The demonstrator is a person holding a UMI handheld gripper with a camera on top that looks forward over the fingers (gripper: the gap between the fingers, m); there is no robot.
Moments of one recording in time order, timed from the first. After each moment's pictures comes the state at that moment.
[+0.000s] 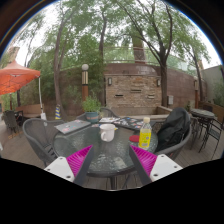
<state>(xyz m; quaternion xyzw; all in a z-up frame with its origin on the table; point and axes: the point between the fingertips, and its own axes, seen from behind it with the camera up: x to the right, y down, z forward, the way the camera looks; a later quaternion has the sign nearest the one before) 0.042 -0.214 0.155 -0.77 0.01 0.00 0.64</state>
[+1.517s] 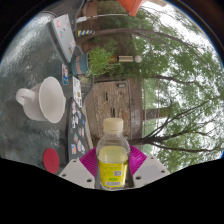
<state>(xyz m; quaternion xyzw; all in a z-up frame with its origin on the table) 0.167 0.117 0.204 -0.57 -0.38 -0.56 0.47</state>
